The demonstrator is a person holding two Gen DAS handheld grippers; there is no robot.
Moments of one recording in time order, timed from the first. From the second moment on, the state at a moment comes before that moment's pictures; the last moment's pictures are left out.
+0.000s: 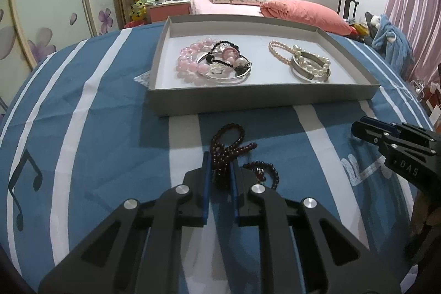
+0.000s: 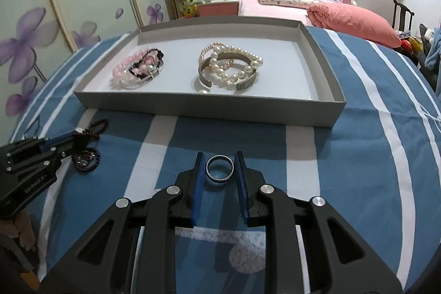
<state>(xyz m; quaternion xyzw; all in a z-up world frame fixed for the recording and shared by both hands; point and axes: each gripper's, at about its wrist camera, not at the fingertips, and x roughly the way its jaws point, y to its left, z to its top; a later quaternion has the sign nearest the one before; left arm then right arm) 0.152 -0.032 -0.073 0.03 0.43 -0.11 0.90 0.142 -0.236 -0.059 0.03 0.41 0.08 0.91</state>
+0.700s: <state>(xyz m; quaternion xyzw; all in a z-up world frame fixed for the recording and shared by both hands) 0.100 -0.035 -0.002 0.00 0.29 -0.12 0.95 0.098 -0.219 -0.001 0.06 0.27 0.10 0.96</state>
